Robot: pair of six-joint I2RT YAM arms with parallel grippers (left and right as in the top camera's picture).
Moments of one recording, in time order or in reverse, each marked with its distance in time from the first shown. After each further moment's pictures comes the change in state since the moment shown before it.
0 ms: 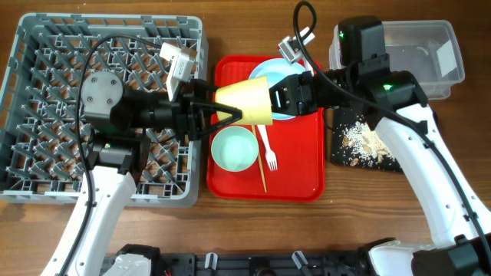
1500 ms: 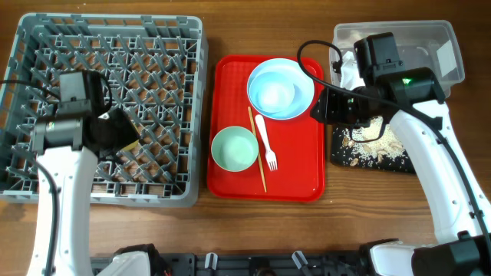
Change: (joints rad) left arm 0.274 0.099 0.301 -1.602 -1.479 0.446; right arm -0.111 0.004 0.006 -0.492 1.011 -0.088
